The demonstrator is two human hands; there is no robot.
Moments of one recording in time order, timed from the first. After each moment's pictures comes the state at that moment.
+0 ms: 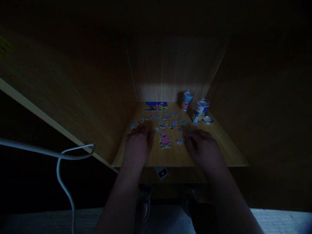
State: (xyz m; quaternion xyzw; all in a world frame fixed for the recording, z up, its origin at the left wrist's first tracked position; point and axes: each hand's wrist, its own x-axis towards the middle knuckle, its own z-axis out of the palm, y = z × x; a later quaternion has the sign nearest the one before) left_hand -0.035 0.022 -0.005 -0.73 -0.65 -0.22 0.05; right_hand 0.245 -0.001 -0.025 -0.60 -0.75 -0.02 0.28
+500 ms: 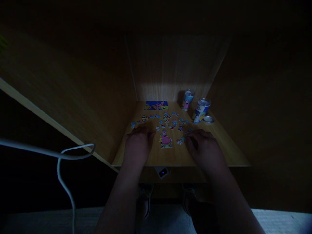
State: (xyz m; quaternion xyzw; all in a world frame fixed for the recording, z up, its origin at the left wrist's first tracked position) left_hand -0.035 0.023 -0.002 -0.73 -0.66 -0.21 0.02; right_hand 0.247 0.000 -0.026 -0.60 -0.75 -0.01 0.28
